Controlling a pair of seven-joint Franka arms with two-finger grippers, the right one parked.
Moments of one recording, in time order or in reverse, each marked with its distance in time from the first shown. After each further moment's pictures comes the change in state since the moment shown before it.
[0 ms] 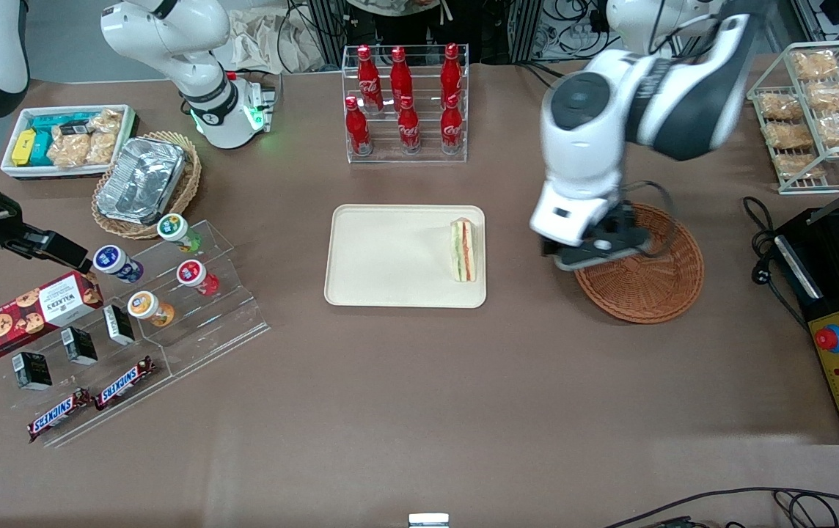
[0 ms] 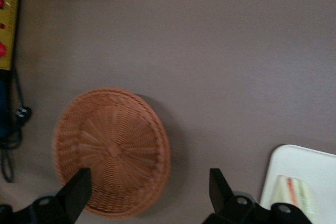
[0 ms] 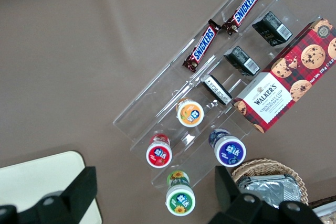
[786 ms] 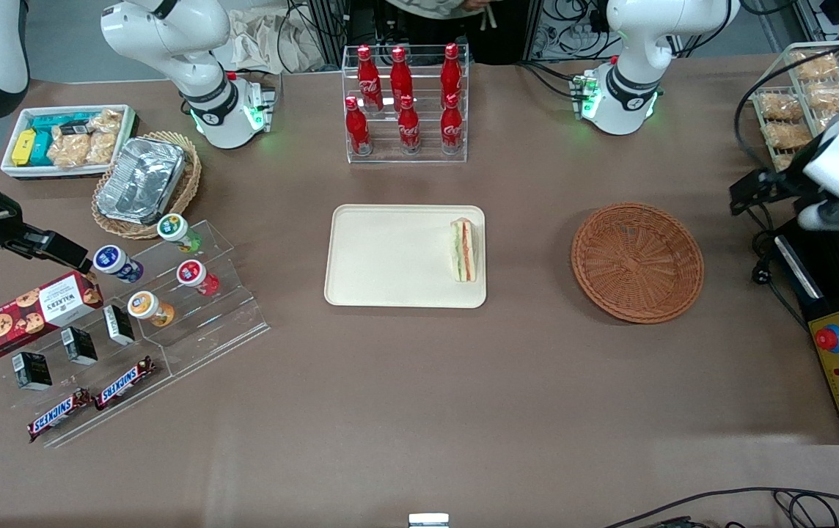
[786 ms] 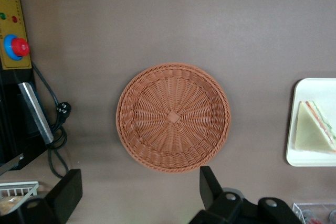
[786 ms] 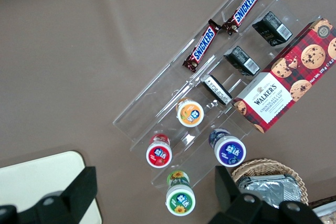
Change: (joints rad) arm -0.008 -0.252 0.525 0.009 -0.403 -0.197 0.806
